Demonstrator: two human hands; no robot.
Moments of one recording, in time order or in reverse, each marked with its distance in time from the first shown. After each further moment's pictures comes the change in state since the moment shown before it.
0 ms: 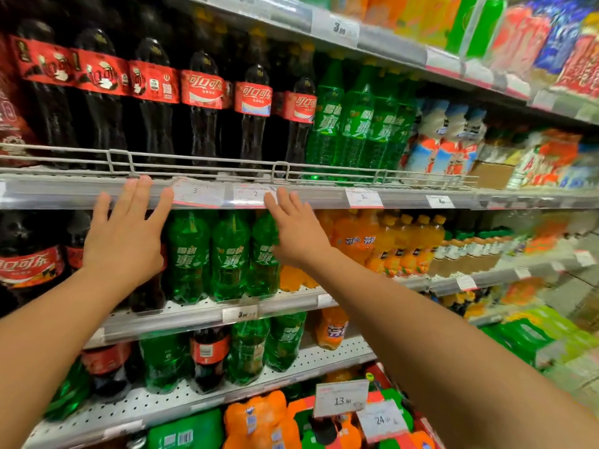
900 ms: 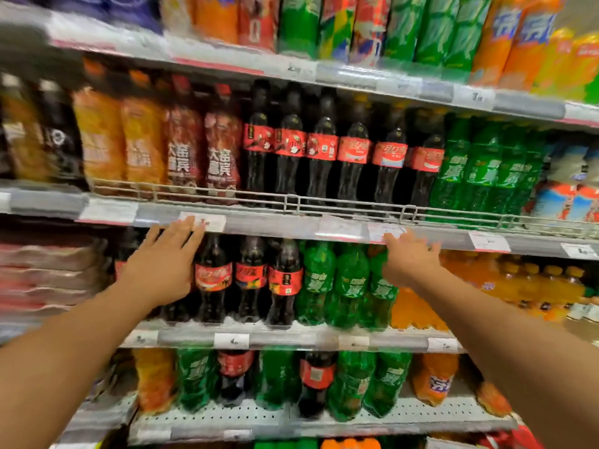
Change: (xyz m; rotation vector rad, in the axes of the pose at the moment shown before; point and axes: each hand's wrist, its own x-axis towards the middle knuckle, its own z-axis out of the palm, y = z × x) left_hand -0.075 -0.199 -0.031 0.188 -0.262 -0.053; right_hand 0.012 -0.079 -0.037 -0.121 -0.148 0.342
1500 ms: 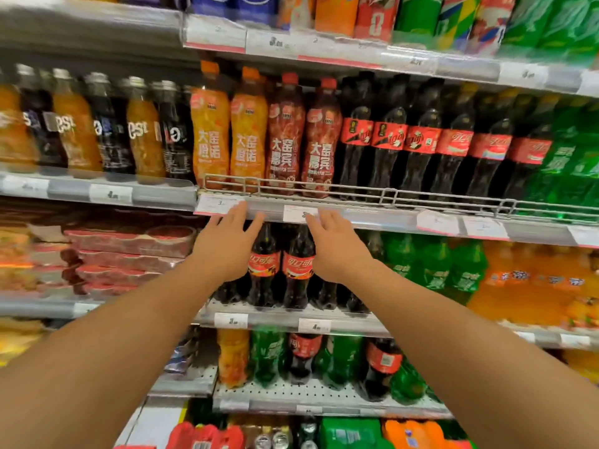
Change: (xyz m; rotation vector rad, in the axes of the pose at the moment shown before) left_hand -0.012 -0.093 0.006 -0.071 -0.024 0.054; right_hand -0.055 -0.278 -0.022 0.096 0.143 -0.522
